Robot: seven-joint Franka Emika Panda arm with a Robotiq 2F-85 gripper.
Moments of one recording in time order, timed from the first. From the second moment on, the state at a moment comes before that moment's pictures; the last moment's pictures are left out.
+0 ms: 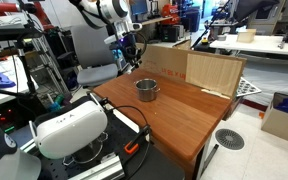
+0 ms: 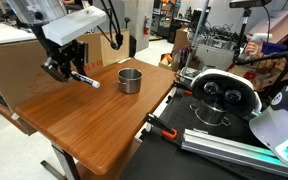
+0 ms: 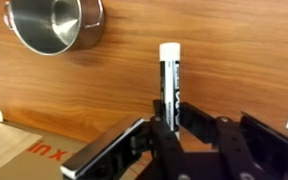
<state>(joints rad) 0.39 0.56 0.00 -1.83 -0.33 2.23 0.47</state>
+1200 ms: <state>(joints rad) 0.31 0.15 -0.10 -2.39 -0.72 2.72 0.86</state>
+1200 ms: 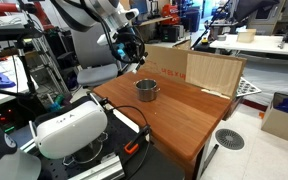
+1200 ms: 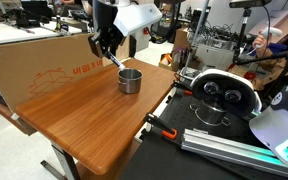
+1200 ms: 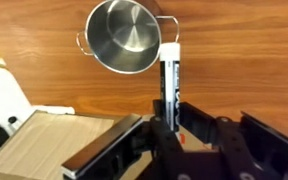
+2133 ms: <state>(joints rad) 0.31 0.13 -0.18 -2.44 -0.84 2.75 1.02</state>
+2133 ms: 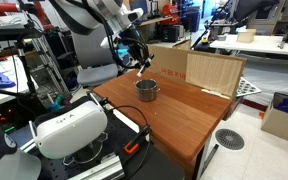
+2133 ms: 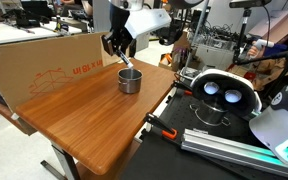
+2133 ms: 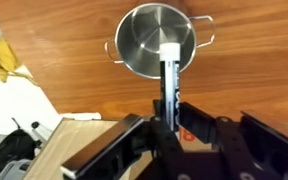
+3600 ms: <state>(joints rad) 0.32 0.40 -0.19 -2.25 -0.84 2.68 1.04</state>
